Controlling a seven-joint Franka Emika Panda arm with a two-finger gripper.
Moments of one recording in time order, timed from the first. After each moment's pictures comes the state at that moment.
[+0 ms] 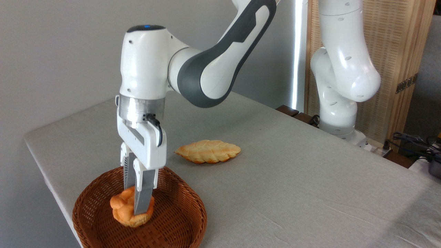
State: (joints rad) arm -0.40 0.14 0.31 -1.97 0.06 2.49 0.76
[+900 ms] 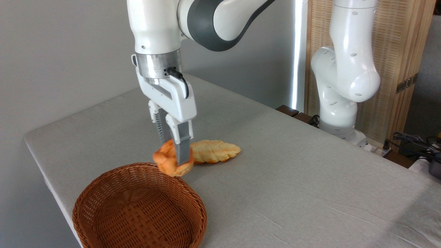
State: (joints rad) arm -0.42 -0.08 0.28 -1.97 0.06 1.98 0.71
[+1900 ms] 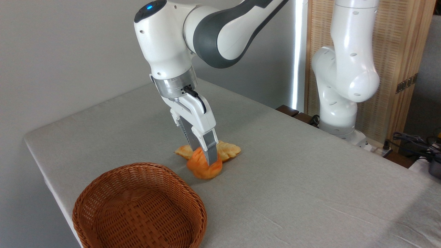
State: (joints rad) arm -0.45 -0.09 0.28 -2.08 0.01 1.87 0.70
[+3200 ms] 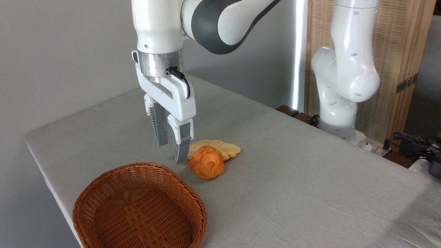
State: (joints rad) arm -0.44 -0.10 0.29 -2.00 -0.01 2.04 0.70
